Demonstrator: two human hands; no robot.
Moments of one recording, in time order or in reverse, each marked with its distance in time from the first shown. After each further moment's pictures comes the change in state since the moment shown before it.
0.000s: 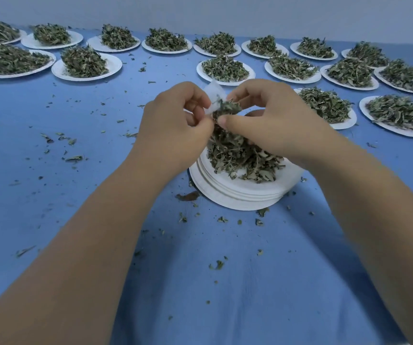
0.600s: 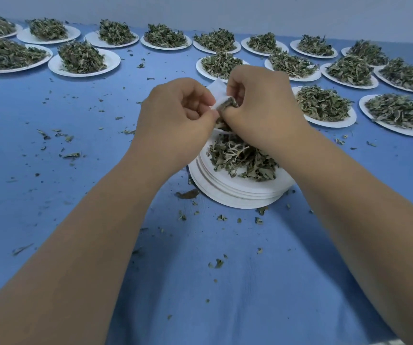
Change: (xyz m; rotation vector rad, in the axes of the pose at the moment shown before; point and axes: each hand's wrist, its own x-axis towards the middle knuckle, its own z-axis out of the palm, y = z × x) left_hand -0.002 0.006 -0.001 -0.097 0.031 -0.027; right_hand 0.021 -0.007 0.018 -0.393 0.204 -0.174
